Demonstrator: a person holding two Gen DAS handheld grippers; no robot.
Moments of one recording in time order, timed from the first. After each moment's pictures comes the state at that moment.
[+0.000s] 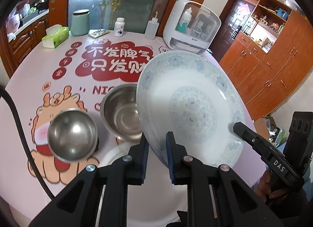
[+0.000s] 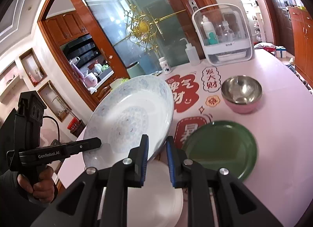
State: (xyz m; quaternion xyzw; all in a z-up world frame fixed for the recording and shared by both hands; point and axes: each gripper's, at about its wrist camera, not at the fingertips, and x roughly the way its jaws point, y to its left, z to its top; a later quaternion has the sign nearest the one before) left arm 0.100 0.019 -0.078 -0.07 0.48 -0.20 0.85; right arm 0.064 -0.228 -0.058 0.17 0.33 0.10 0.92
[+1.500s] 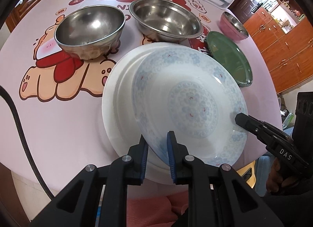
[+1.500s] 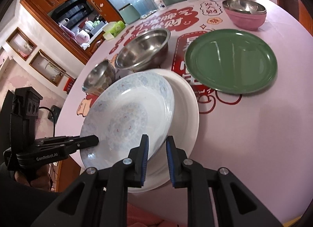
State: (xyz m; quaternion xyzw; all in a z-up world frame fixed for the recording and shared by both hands) left arm 0.025 0.052 -0.191 -0.06 0.61 -0.15 0.78; right arm 0.024 -0.185 -0.158 0.17 0.50 0.11 0.84
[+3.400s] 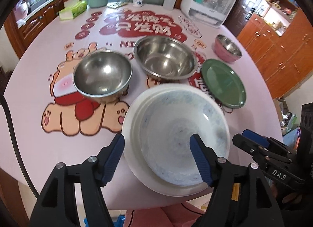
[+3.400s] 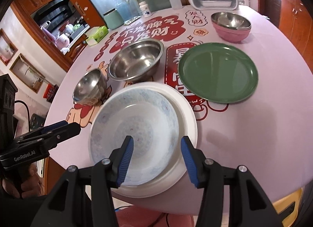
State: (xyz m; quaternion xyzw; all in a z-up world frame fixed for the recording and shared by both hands) left arm 0.039 0.069 -0.127 -0.03 0.54 -0.16 0.82; right arm 0.016 -0.152 -0.111 0.15 0.50 0.00 0.86
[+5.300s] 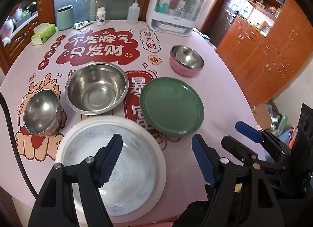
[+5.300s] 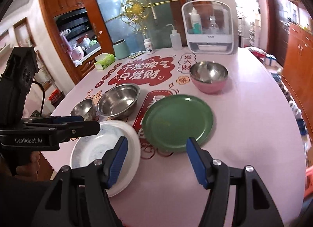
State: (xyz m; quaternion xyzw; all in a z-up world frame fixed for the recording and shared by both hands) left arm 0.053 -0.080 -0.092 -0.03 0.51 -0.20 0.84; right arm 0.012 -0.276 -0.064 0.06 0.39 0.07 0.92
